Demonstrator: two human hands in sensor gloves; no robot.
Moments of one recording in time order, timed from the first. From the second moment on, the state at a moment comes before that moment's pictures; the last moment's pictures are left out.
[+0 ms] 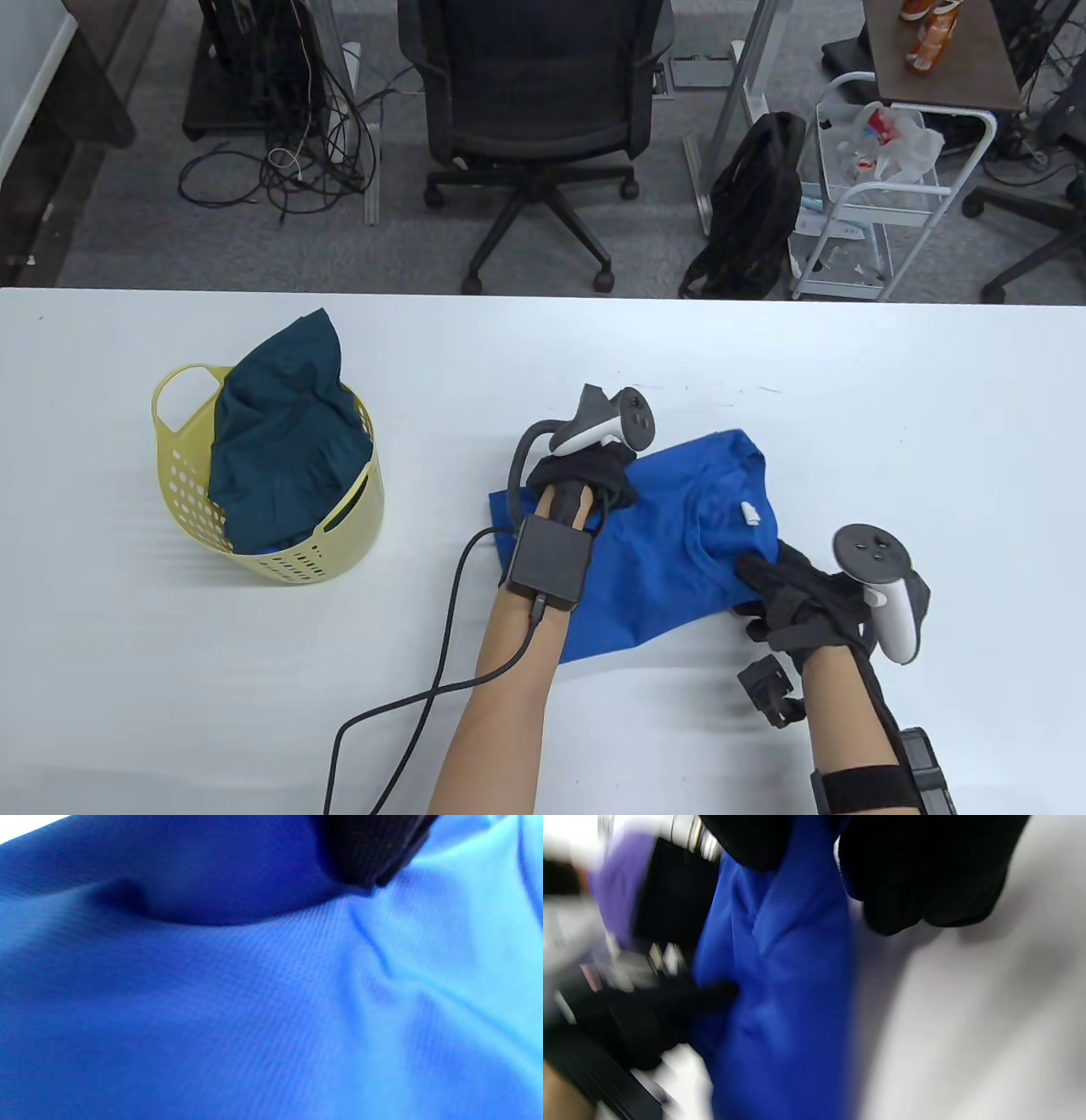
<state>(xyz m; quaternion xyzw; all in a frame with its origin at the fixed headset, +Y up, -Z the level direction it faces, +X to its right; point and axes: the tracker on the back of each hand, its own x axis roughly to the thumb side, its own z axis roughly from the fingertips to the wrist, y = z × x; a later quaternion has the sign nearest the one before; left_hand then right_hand) 0.017 -0.757 -0.386 -0.34 -0.12 0.10 0.93 0.280 -0.760 -0.219 -0.20 0.18 0.74 0.62</state>
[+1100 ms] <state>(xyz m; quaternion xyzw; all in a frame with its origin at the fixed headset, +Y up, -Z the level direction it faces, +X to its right) -0.006 -0.779 -0.368 -0.32 -0.20 0.09 0.92 0.199 -0.800 -0.240 -0.15 0.11 0.87 0.46</state>
